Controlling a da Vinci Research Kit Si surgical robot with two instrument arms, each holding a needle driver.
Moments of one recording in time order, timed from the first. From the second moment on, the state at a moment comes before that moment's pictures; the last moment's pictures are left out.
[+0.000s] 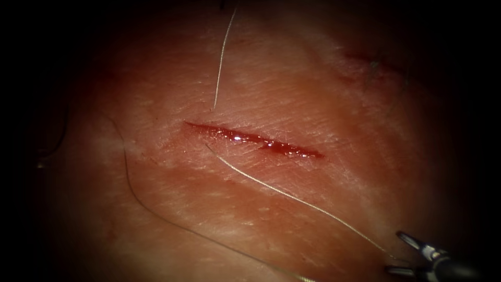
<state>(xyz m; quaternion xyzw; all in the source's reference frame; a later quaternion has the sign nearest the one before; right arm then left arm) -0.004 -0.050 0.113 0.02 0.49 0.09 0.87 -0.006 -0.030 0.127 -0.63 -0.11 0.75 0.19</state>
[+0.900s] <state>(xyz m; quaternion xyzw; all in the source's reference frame) 0.002 -0.034 0.112 0.01 0.54 0.05 0.84 -0.005 -0.030 0.127 -0.63 -0.11 0.75 0.20</state>
